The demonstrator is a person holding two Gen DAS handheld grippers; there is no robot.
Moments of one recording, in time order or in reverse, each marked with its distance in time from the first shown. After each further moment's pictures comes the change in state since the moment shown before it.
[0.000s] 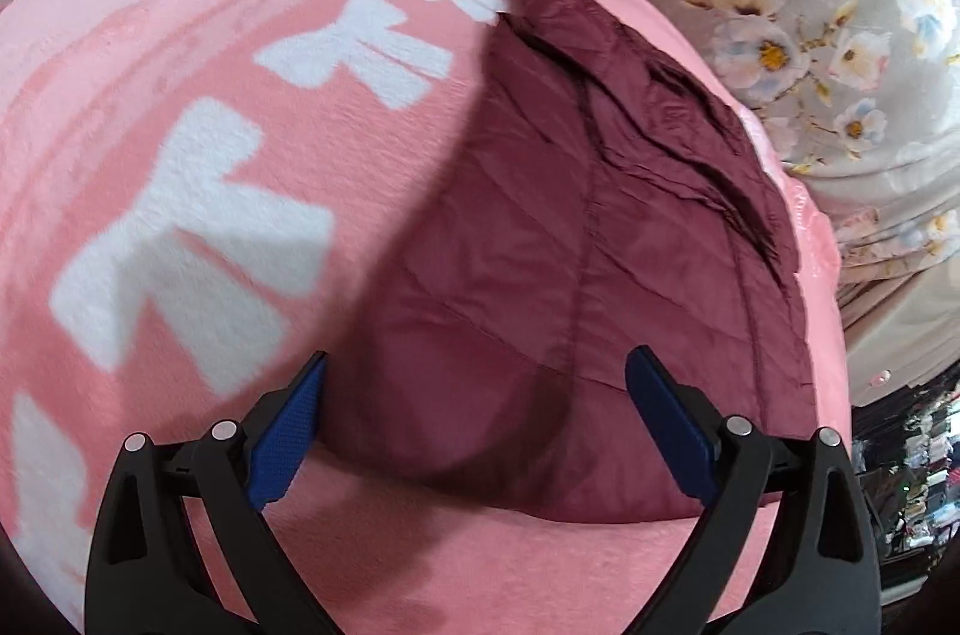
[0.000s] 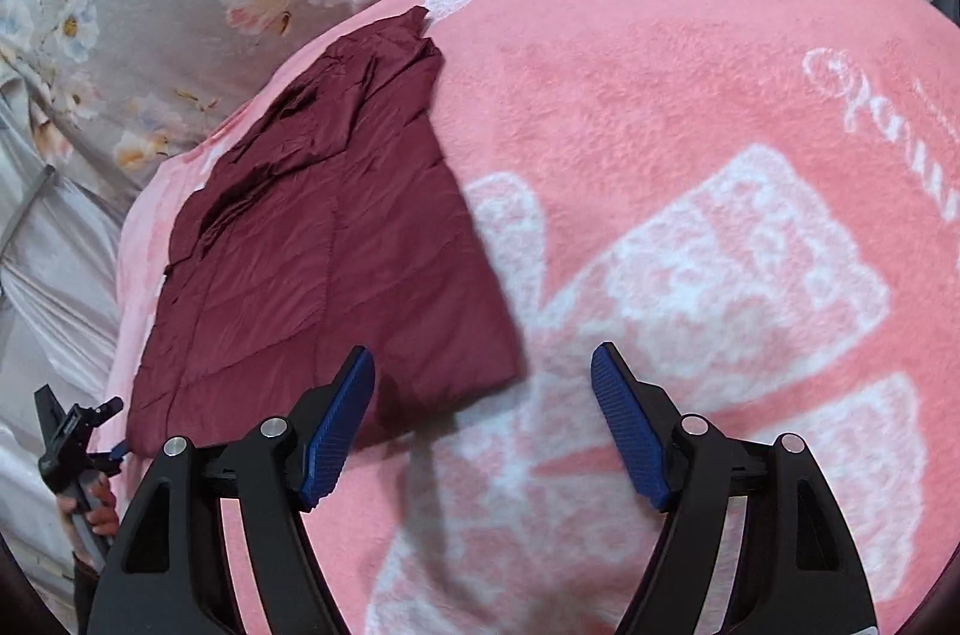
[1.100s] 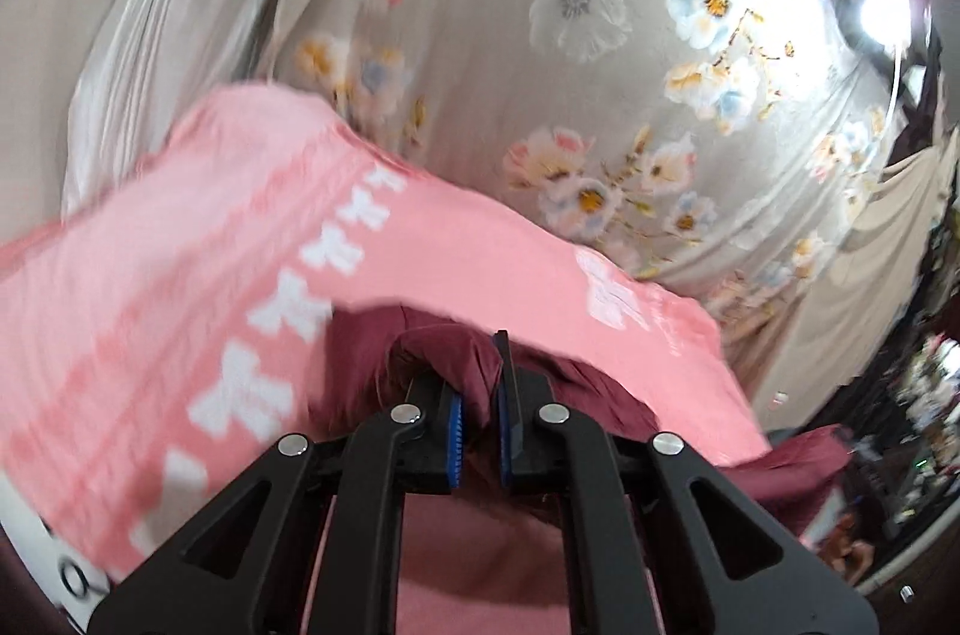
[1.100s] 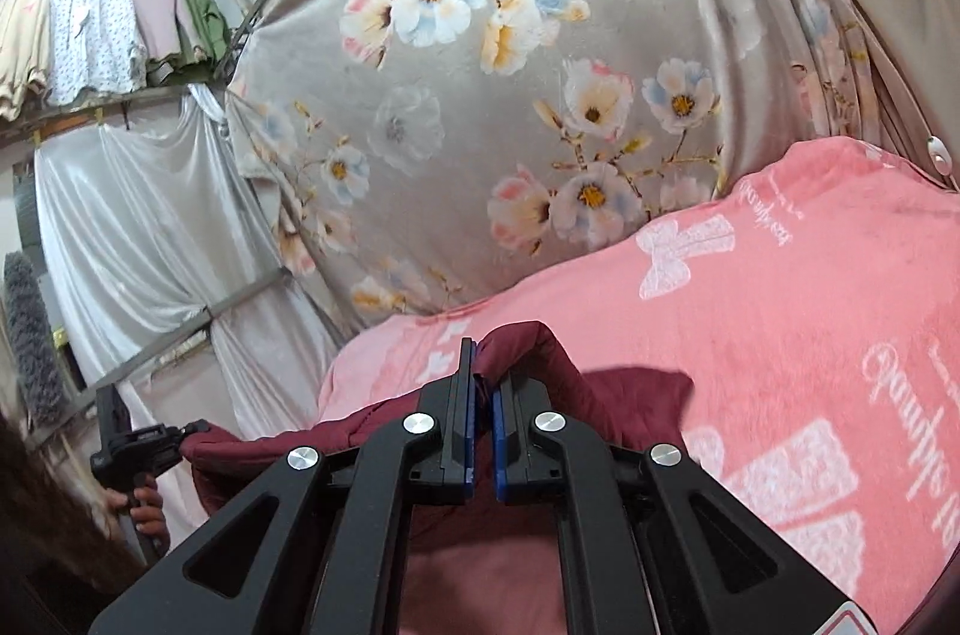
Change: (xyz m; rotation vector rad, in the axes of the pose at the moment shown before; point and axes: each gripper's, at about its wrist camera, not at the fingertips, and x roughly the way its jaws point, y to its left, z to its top) left arm -0.240 -0.094 -0.011 0.216 -0.432 -0.127; right arm -0.220 0.069 0.012 -0.193 -0.501 0.445
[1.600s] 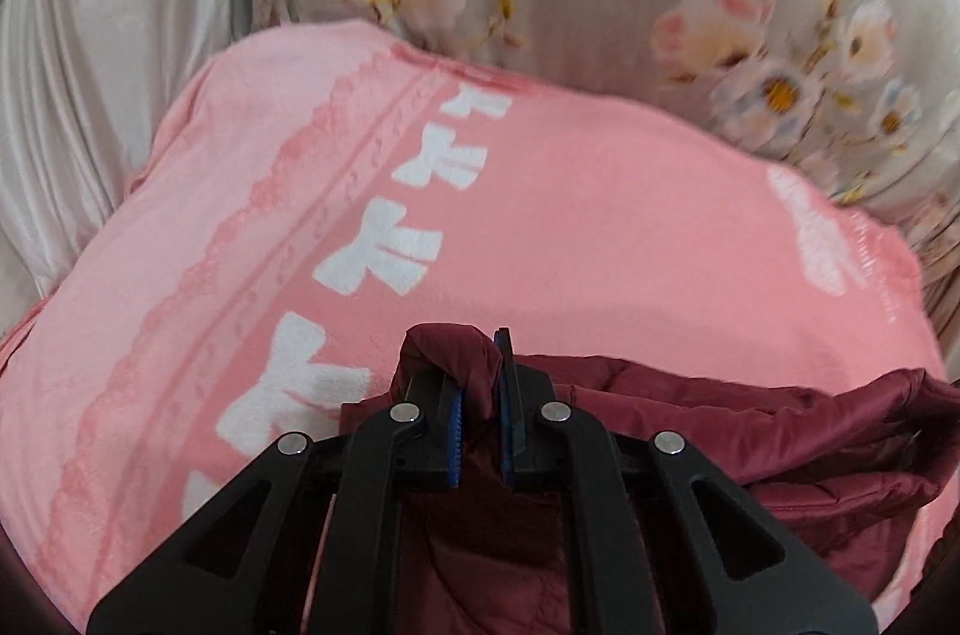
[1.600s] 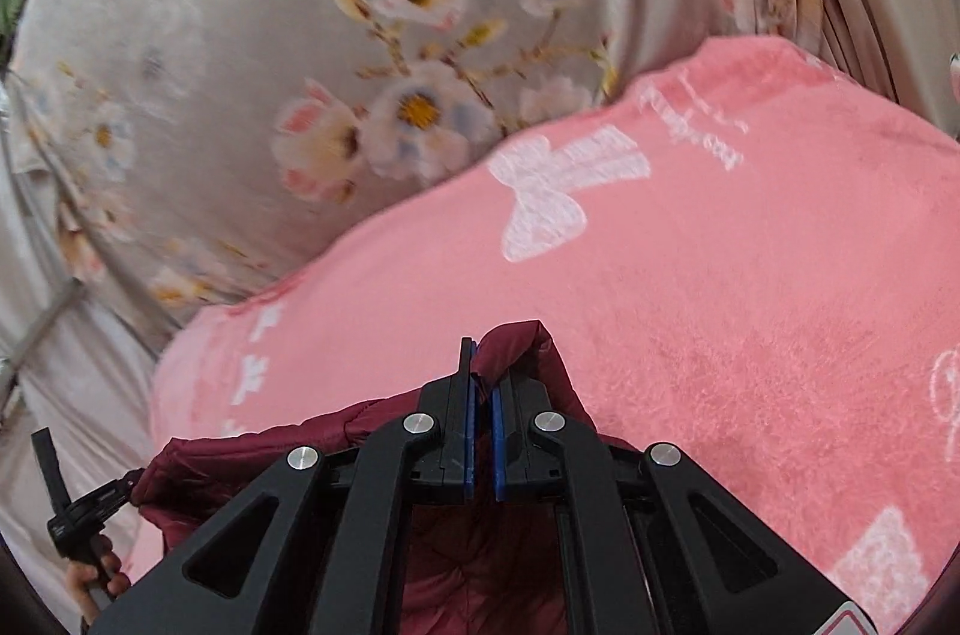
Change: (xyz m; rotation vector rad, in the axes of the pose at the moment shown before) left arm 0.300 0.015 0.021 0.130 0.242 0.385; right arm 0.257 -0.126 -0.015 0.121 0.196 -0.402
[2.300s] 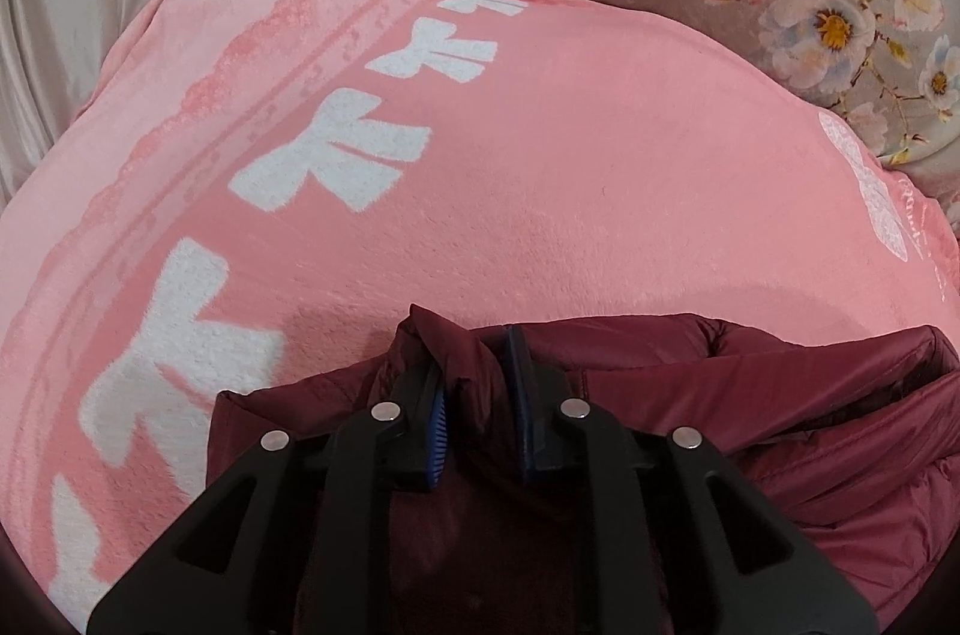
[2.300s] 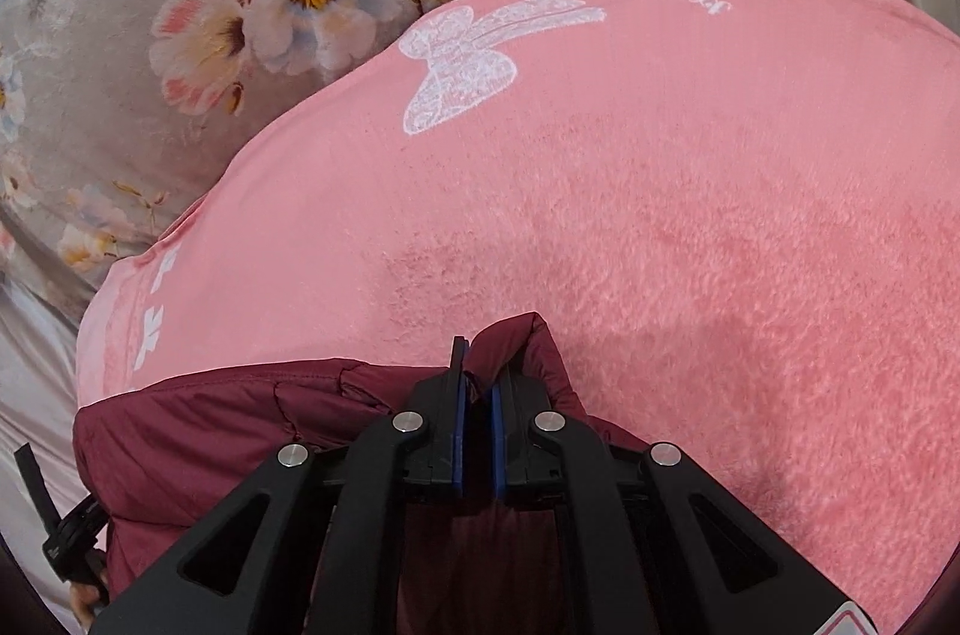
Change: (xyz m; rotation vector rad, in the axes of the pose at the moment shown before) left arm 0.106 0.005 -0.038 -0.029 0.076 -0.001; right arm 0.114 -0.031 -0.052 0.060 0.151 -0.115
